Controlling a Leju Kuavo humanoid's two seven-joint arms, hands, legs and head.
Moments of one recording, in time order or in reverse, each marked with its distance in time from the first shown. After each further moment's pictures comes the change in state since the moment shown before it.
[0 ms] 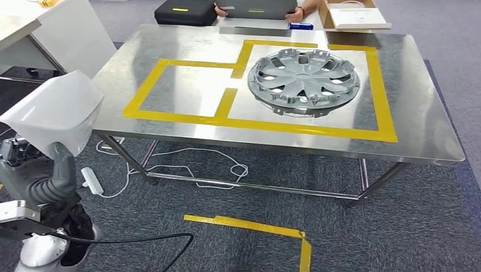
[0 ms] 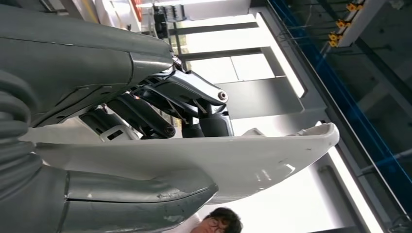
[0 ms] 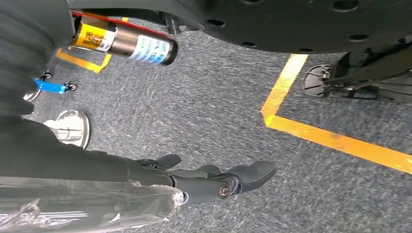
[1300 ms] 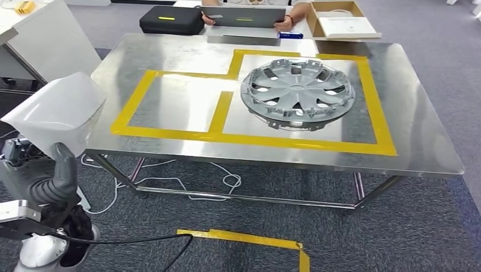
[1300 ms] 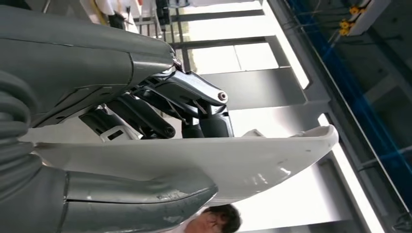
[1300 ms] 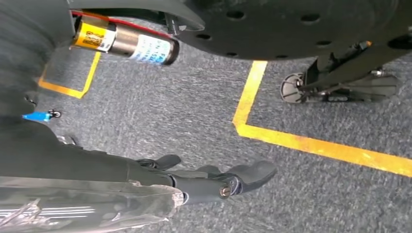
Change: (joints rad) left arm 0.003 0.000 -0.003 0.000 -0.001 0.003 0.005; right arm 0.108 0.008 0.317 -0.136 -0.393 0.032 0.147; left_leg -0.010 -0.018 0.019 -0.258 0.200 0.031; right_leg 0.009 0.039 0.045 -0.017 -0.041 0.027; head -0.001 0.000
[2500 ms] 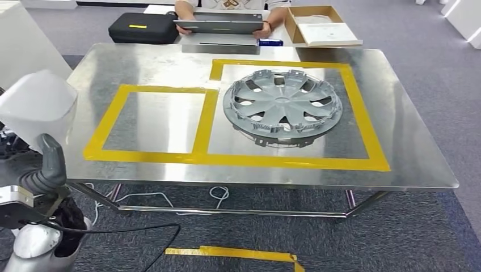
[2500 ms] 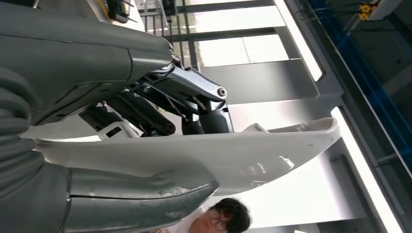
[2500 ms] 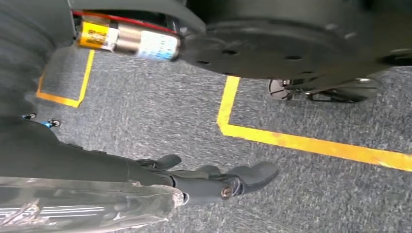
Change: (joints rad) left arm -0.038 0.005 0.052 0.024 0.006 -0.002 0.031; right arm 0.123 0.019 0.263 -0.201 -0.174 -0.010 0.157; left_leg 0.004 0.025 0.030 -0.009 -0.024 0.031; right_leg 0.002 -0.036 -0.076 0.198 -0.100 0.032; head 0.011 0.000
